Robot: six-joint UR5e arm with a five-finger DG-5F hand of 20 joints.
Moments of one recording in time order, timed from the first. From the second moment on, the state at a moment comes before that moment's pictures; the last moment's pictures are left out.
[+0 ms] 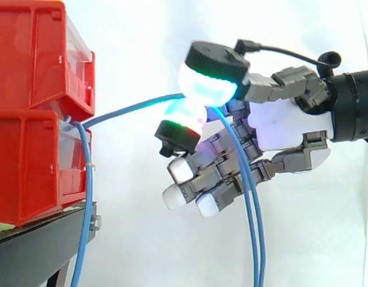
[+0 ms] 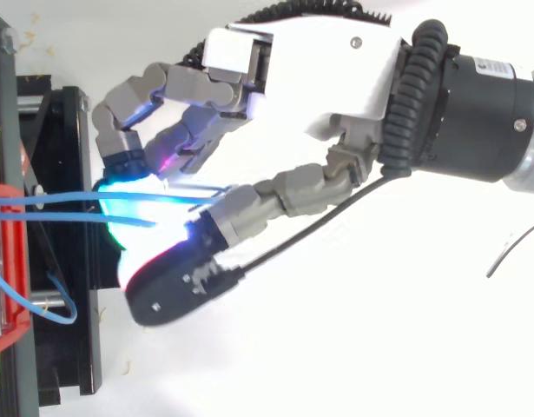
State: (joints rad) arm 0.12 -2.32 -0.95 -3.13 -1.29 -0.19
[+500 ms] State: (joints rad) arm 0.12 -2.32 -0.95 -3.13 -1.29 -0.19
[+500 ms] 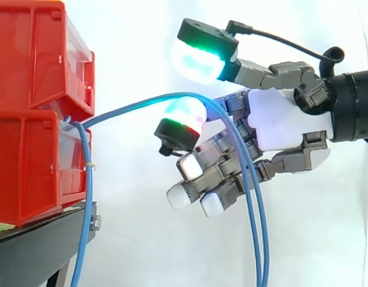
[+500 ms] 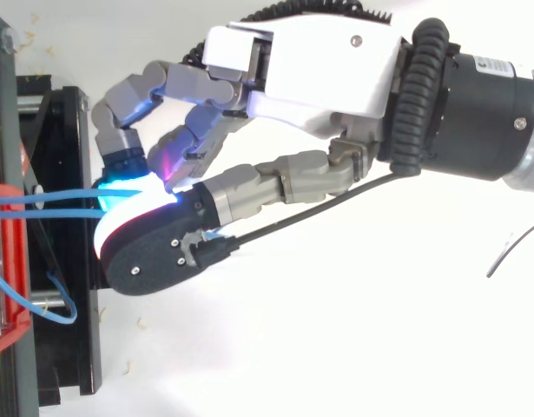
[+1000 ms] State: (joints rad) arm 0.12 -2.32 -0.95 -3.14 -1.29 -0.19
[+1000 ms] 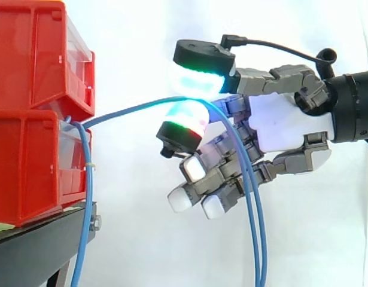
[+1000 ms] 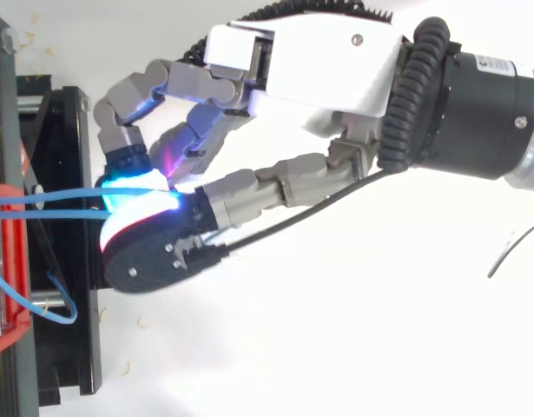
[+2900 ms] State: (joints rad) arm 0.12 -2.32 -0.95 -3.14 -1.29 -0.19
